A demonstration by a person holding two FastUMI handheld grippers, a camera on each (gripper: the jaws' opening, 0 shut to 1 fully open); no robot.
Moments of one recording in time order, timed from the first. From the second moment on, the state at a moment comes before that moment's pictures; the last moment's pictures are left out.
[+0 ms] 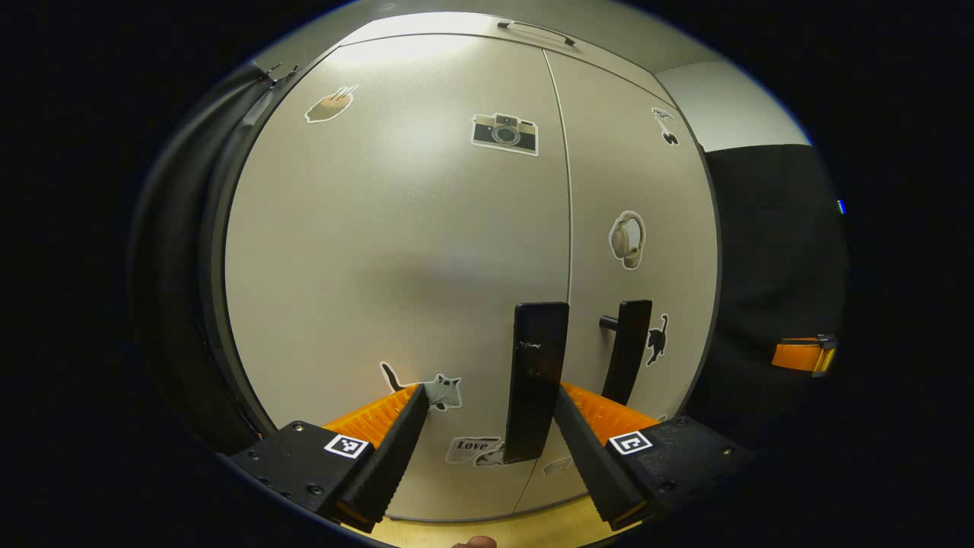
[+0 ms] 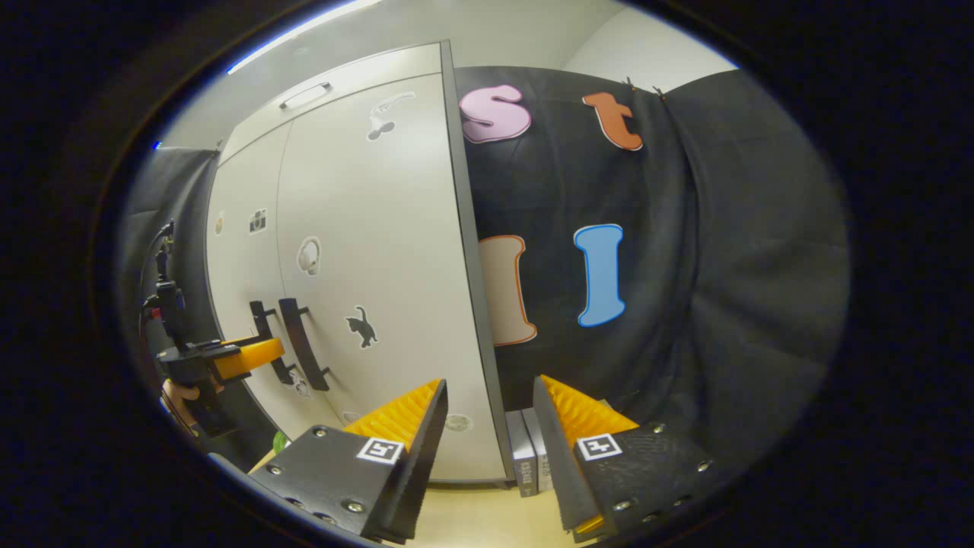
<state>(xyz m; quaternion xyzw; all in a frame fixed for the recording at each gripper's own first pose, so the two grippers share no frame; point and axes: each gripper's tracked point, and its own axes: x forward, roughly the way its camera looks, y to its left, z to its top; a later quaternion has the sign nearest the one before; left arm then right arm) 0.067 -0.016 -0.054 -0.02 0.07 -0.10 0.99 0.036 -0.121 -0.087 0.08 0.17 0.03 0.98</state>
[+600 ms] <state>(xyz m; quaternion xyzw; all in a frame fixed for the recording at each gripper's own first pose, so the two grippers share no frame) -0.031 -0.007 0.035 -0.02 0.05 -0.03 1.00 -0.005 -0.064 0.009 0.09 0.11 0.12 0.98</state>
